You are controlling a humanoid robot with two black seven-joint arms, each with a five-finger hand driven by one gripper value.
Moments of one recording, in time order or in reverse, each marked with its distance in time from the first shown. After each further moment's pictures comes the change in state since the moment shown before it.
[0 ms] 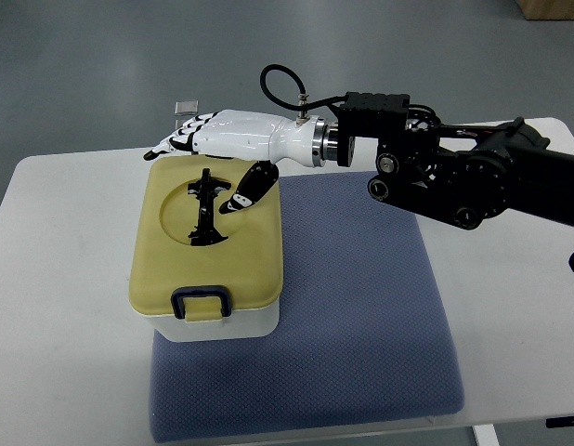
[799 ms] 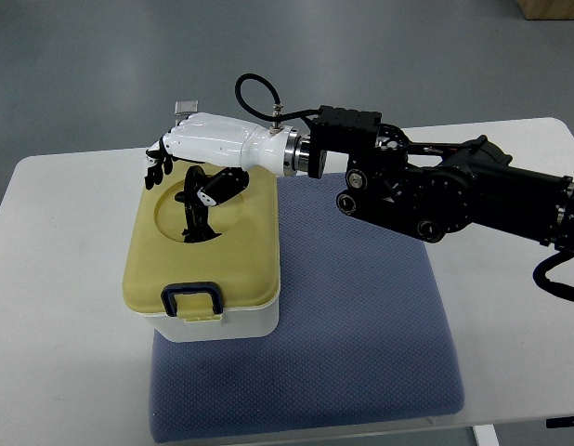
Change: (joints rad) left arm 0.000 0.000 0.000 0.001 0.000 0.000 0.000; right arm -0.019 0.091 0.015 -0.059 0.001 -0.067 -0.008
